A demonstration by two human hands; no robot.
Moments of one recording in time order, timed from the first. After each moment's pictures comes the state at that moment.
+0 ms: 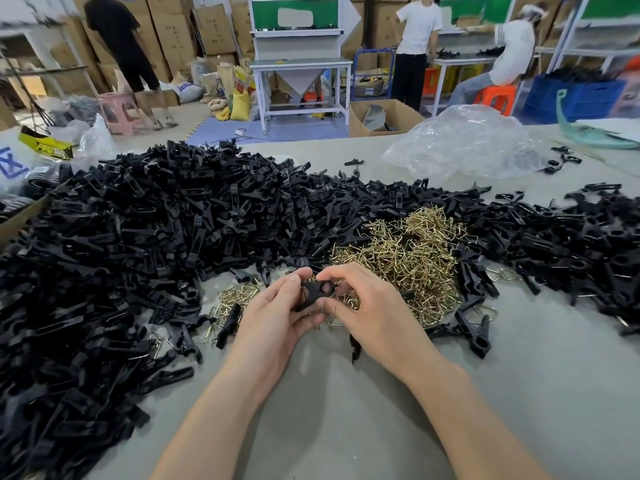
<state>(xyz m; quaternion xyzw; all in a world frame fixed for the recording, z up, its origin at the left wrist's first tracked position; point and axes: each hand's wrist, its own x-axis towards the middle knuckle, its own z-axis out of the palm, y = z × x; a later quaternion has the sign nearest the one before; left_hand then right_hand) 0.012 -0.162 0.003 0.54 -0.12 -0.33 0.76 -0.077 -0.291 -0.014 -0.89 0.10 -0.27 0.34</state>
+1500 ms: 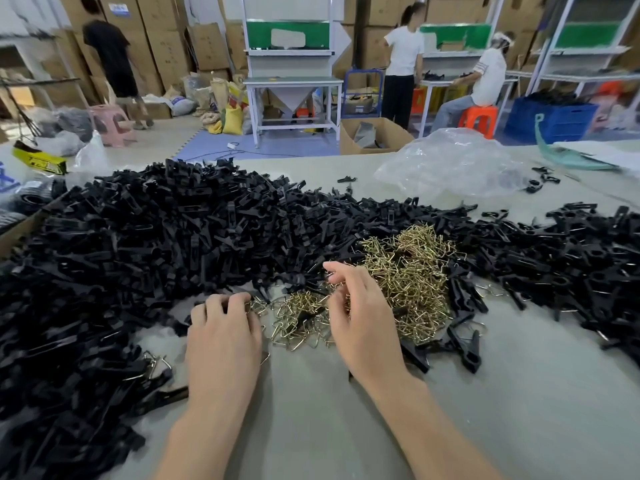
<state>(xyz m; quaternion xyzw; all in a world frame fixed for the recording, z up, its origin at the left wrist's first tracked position) 0.043 -0.133 -0.021 0.94 -0.25 0.15 0.19 -0.059 -0.273 -0.016 -0.86 0.19 -0.41 0.26</state>
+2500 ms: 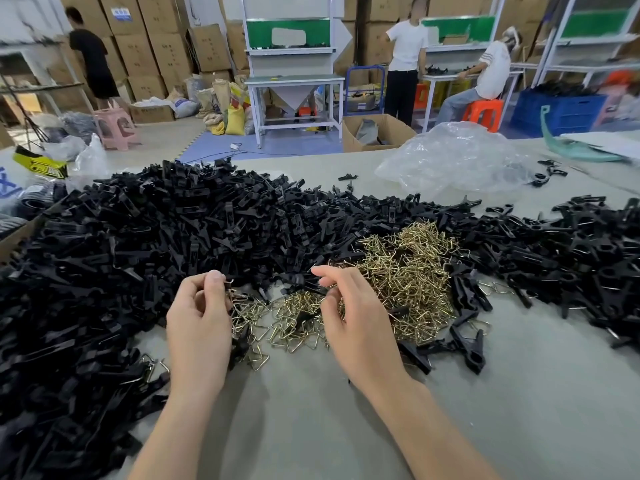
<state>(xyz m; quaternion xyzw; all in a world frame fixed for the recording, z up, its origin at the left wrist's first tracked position) 0.062 -0.132 -0.005 0.73 -0.14 0.05 0.66 -0.062 -0.270 -0.012 -0.86 0.17 -0.38 0.29</state>
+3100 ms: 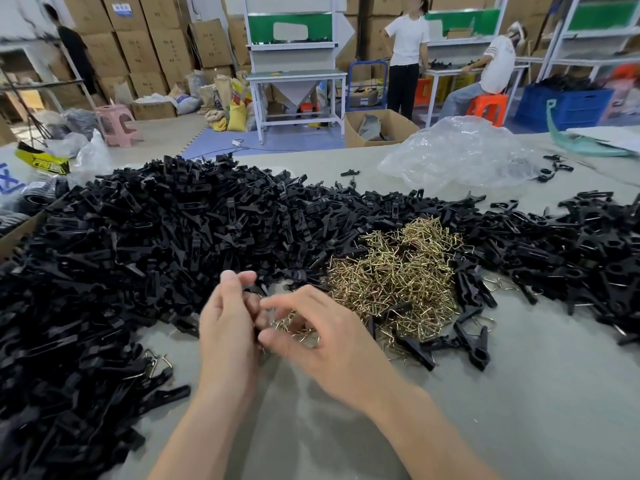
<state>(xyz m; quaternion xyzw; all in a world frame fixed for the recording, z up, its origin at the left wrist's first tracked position) 0.033 -0.152 0.003 0.60 -0.05 -0.11 0.79 -0.064 -0.248 -0.002 -0.88 0.01 -0.28 0.39</state>
